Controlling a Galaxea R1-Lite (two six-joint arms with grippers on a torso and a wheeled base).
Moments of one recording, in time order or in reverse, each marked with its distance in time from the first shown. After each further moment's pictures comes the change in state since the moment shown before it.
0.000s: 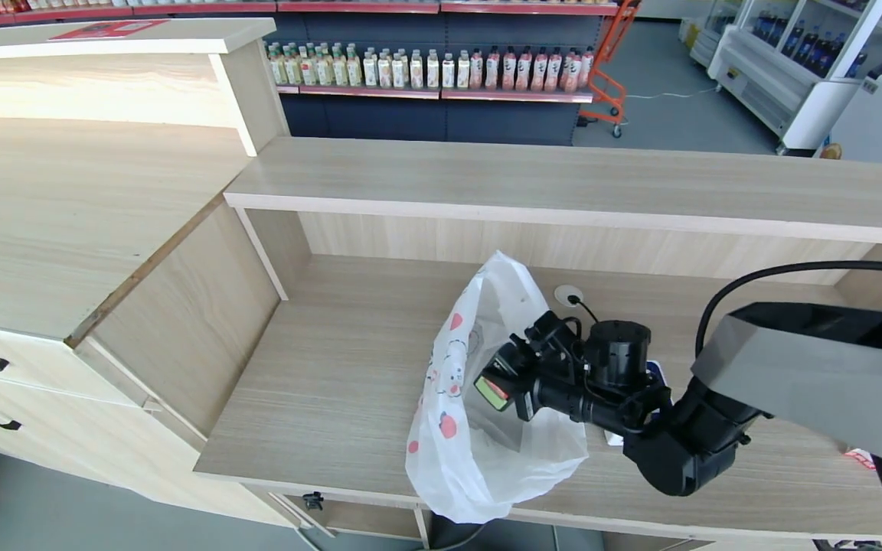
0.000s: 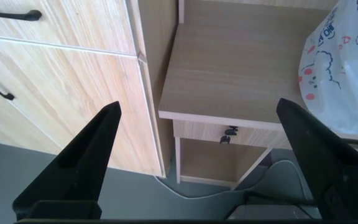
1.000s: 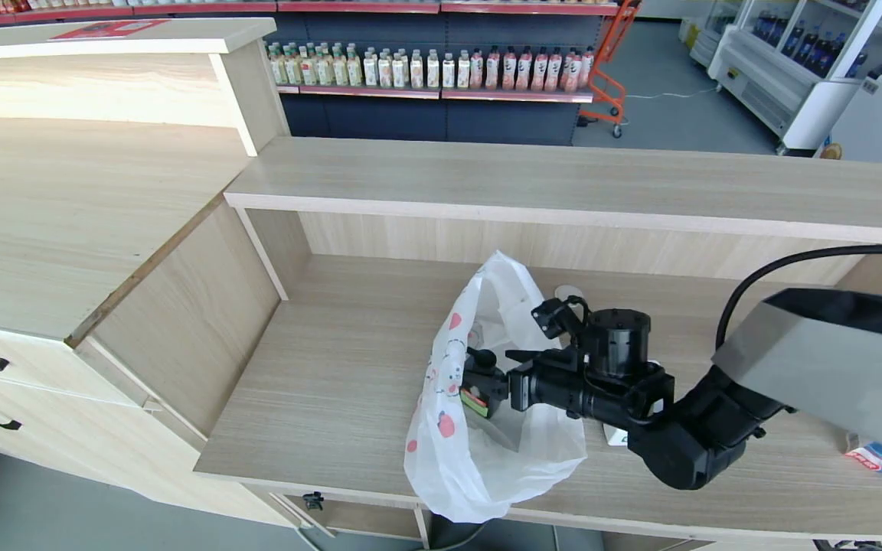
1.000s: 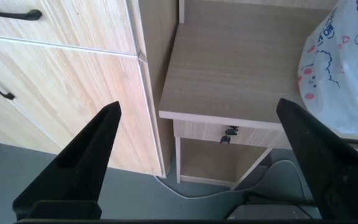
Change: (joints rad) left arm 0.000 0.000 0.000 0.000 0.000 0.000; right arm 0.024 -0.100 0.010 0.124 0.003 0.326
